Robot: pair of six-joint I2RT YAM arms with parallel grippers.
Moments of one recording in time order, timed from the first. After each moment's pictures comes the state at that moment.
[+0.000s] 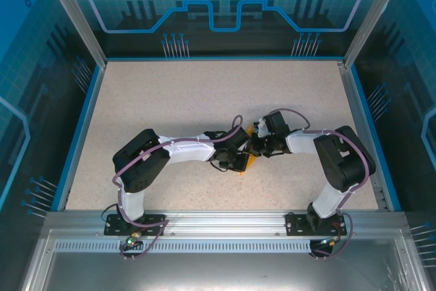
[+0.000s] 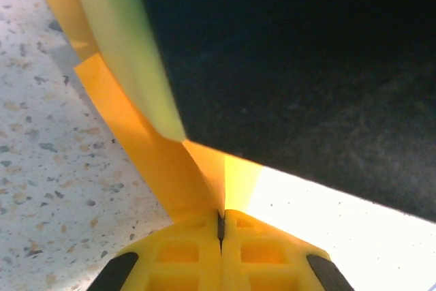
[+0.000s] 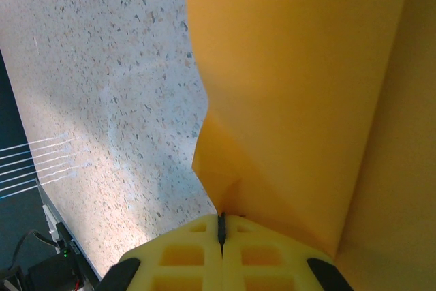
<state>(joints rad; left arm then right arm) -0.90 1.90 1.15 -0.39 0.23 -0.67 0.39 1.70 0.71 -0.03 -0.62 0.71</state>
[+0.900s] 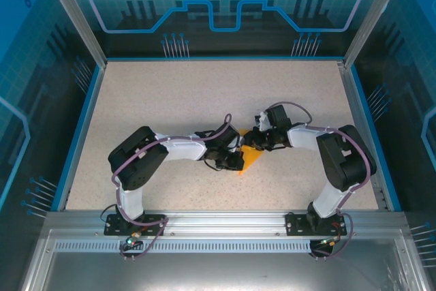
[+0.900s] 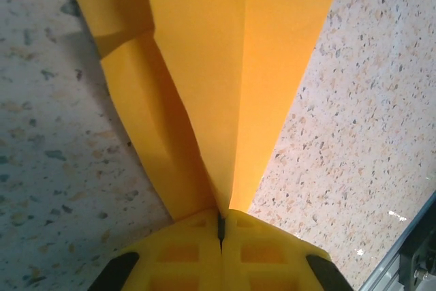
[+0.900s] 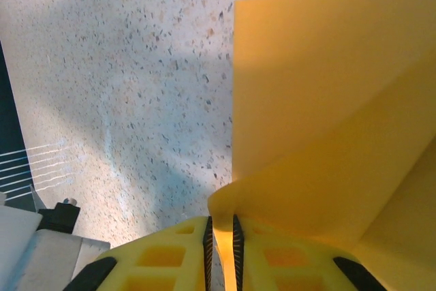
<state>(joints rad) -0.81 1.89 1.03 -0.21 0.43 -0.69 0.36 1.70 0.80 -0.12 -0.61 0.64</state>
